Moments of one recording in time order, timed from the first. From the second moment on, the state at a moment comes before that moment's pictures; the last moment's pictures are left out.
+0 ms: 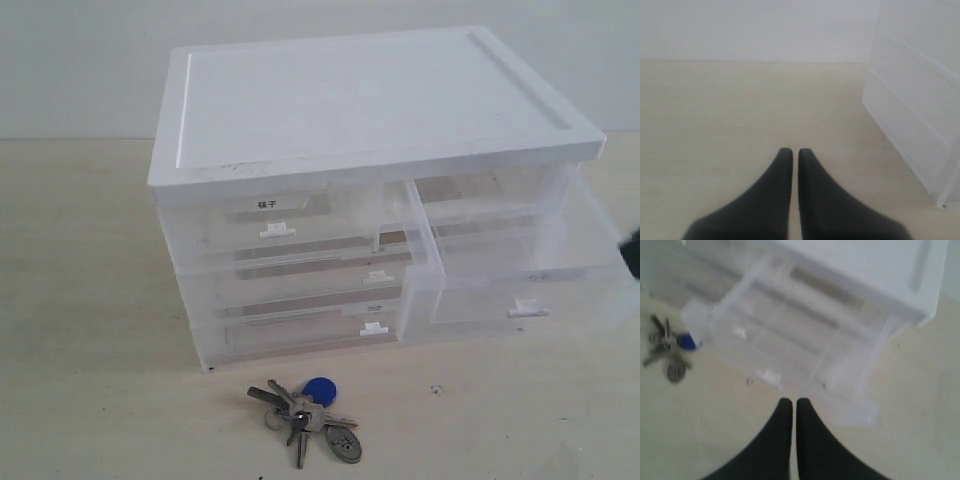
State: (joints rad) left arm -0.01 0.00 0.00 0.00 0.32 -0.01; right arm 1.13 0.72 -0.74 -0.63 1.06 0.55
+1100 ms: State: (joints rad) left arm -0.01 0.00 0.00 0.00 0.32 -0.01; right arm 1.13 0.99 -0.58 -1.11 0.99 0.95
